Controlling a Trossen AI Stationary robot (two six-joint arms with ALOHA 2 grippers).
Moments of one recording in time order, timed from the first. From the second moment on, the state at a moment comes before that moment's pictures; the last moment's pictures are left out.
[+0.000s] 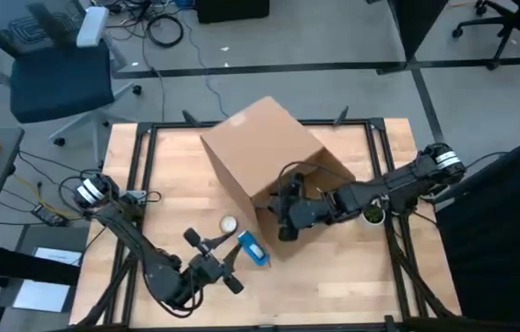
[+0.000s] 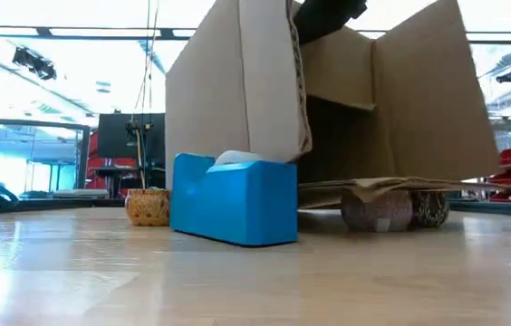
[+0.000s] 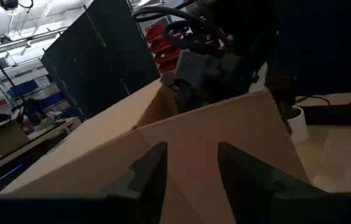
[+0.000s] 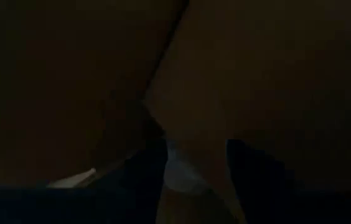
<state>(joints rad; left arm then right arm) -0.81 1.73 1.15 0.88 -1.57 0.62 0.30 1.56 1.24 -0.37 0.64 0.00</state>
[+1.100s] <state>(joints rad) -0.63 1.32 1.15 0.88 -1.57 0.66 0.61 1.35 1.17 -0.71 0.66 0.50</state>
